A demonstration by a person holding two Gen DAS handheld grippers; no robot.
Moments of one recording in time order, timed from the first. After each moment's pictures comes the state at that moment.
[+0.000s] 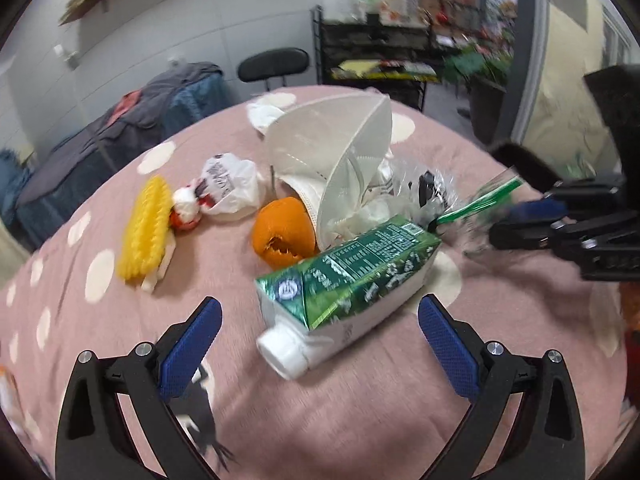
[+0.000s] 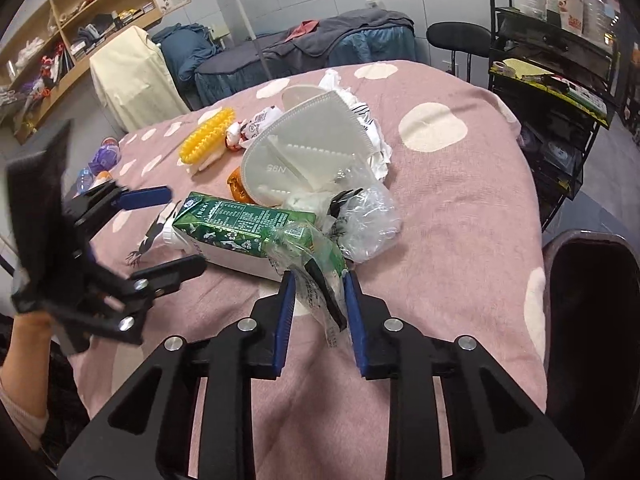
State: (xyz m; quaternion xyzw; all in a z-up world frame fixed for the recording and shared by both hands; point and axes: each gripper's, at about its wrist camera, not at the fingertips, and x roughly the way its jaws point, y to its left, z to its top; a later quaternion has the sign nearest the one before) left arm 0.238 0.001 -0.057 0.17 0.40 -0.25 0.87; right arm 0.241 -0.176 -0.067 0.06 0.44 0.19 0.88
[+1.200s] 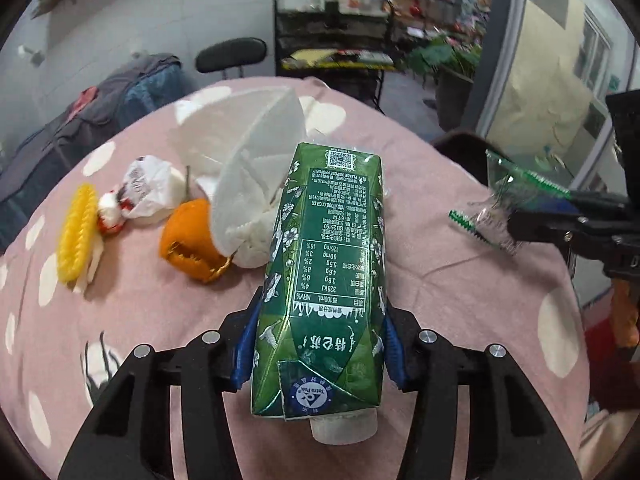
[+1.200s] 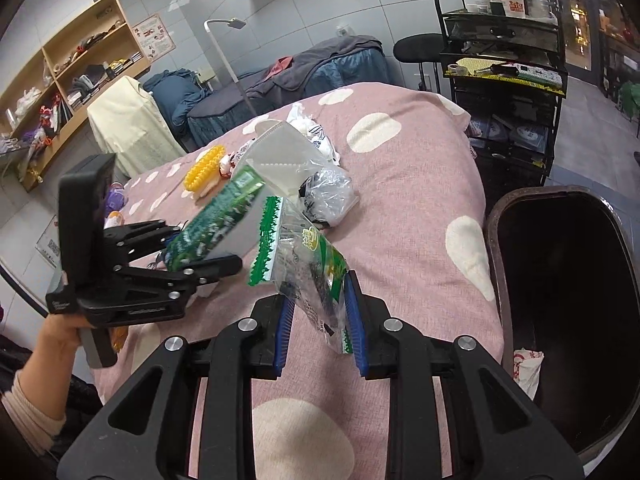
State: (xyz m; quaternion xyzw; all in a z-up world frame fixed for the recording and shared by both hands) left arm 0.203 -0.034 -0.057 0.13 0.41 -0.29 0.85; right arm 0.183 -0.230 -0.059 0.13 0.39 0.17 0.89
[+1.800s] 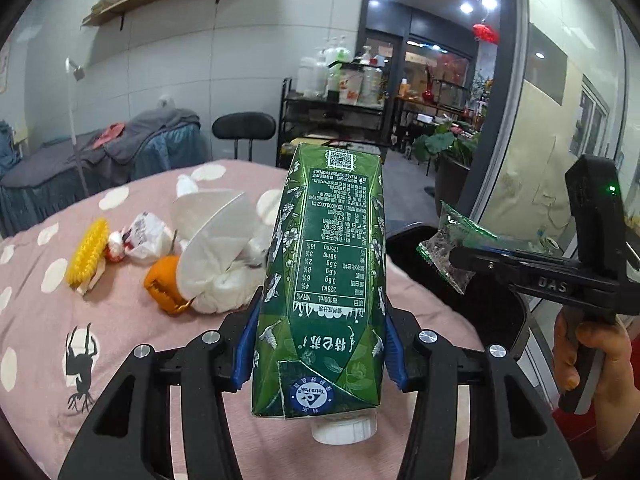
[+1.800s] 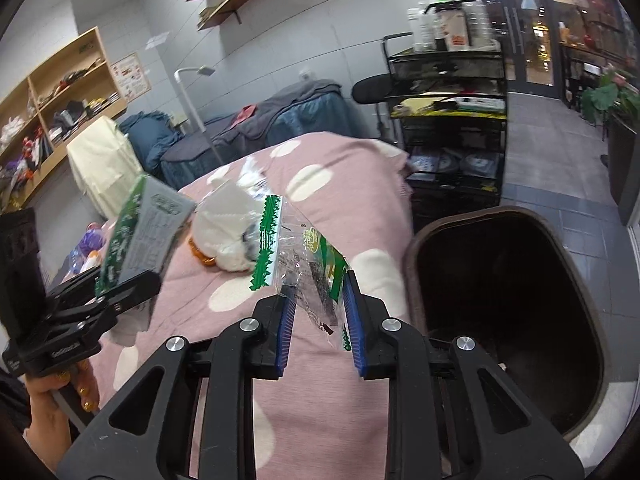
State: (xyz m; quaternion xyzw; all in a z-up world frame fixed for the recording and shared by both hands) left arm 0.142 -0.074 -0.010 0.04 0.29 -0.29 0.91; right arm 0.155 -0.303 -0.041 0.15 0.33 0.09 0.93
